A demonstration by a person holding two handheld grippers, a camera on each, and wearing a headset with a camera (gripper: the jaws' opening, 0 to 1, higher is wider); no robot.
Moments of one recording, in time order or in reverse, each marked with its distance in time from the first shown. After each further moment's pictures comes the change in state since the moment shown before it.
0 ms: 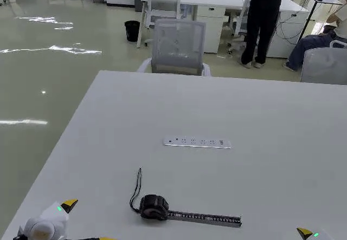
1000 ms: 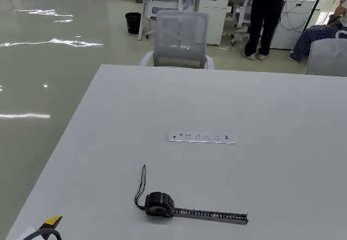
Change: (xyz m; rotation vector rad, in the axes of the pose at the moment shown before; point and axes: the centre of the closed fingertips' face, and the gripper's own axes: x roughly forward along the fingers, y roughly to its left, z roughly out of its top) left arm -0.046 0.000 -0.026 -0.087 -0.041 0.047; right arm -0.043 0.027 -0.012 0.020 -0.089 0.003
